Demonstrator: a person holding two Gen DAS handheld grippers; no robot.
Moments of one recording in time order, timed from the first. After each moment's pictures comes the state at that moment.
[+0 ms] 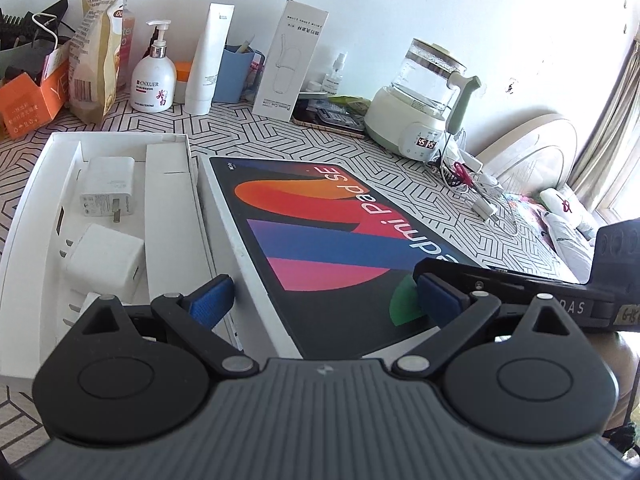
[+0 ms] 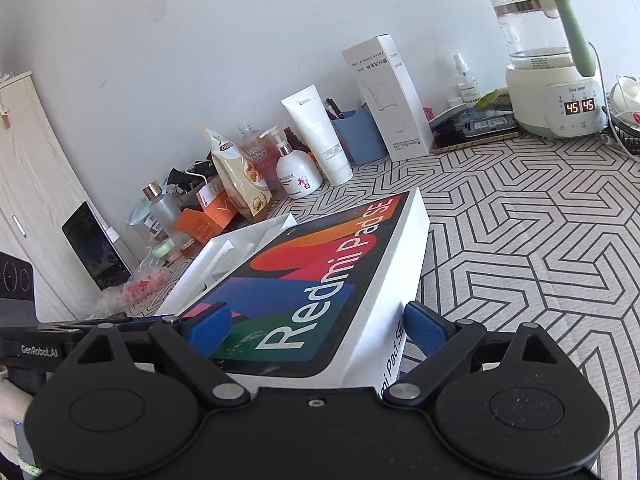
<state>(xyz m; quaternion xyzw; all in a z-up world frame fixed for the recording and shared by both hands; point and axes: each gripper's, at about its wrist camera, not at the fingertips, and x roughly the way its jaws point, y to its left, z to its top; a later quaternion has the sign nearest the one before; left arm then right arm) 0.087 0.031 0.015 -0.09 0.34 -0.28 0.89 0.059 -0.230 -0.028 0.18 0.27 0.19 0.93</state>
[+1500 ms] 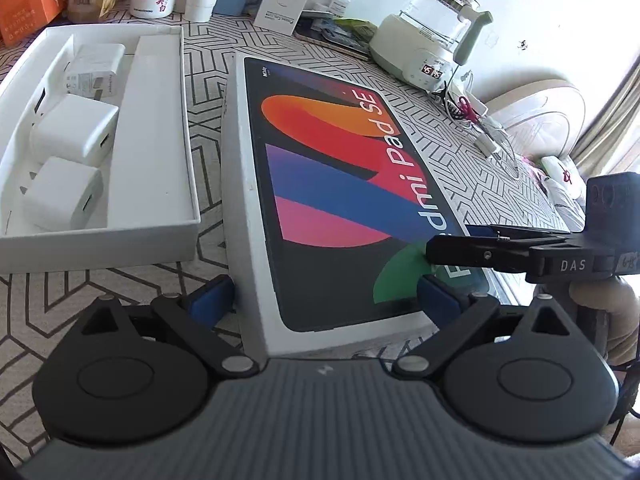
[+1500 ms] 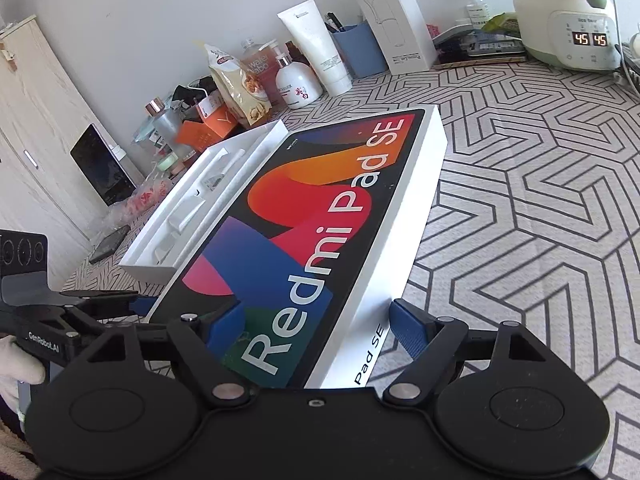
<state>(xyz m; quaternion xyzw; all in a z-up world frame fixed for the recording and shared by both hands) 0.056 0.005 -0.028 -0.11 0.42 -0.27 0.86 0.056 -0.267 -0.060 0.14 0.38 0.25 0.88</state>
